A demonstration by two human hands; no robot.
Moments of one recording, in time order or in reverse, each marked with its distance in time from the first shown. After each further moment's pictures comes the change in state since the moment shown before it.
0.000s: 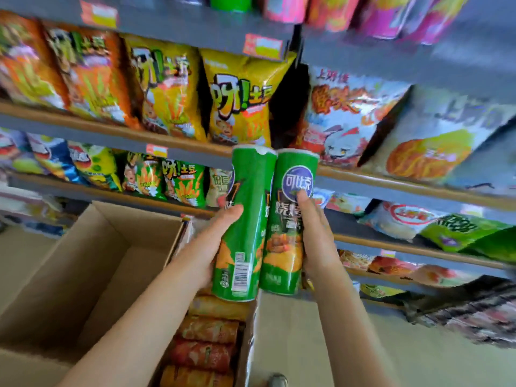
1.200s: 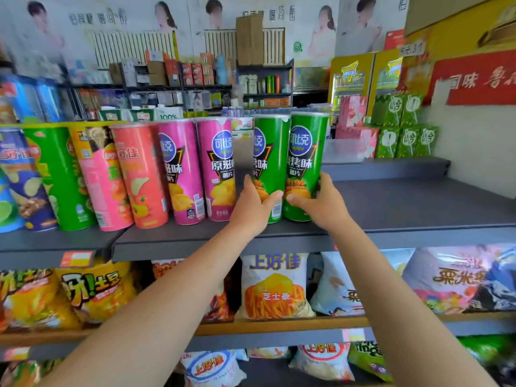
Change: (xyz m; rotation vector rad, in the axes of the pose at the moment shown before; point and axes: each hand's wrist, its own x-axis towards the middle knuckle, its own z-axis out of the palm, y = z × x) left_hand 0.185 0.171 0.394 0.941 0.162 0.785; right_hand 0.106 -0.340 -0.258 -0.563 0.280 -0.773
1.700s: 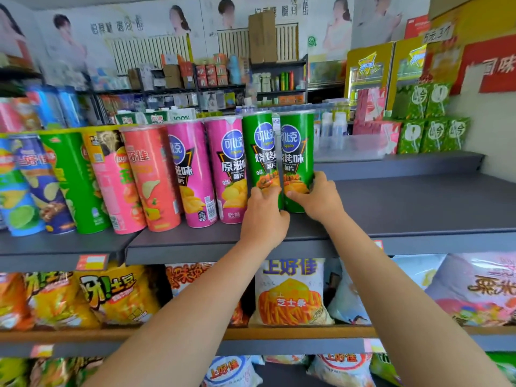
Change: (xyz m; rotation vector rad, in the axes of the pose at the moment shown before) left_hand -0.009 -0.006 0.010 0.399 0.122 0.163; right_hand 0.039 0.001 0.040 -0.187 0.002 0.057
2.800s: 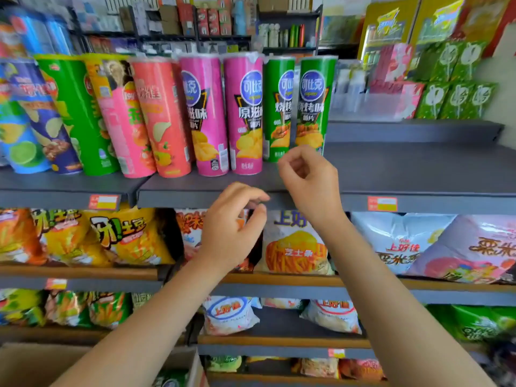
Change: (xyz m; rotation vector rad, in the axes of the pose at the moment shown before) left_hand -0.121 -0.062 -0.052 -0.403 0.209 0.283; right_hand -0.115 -0.033 0.031 0.344 0.132 -0.398
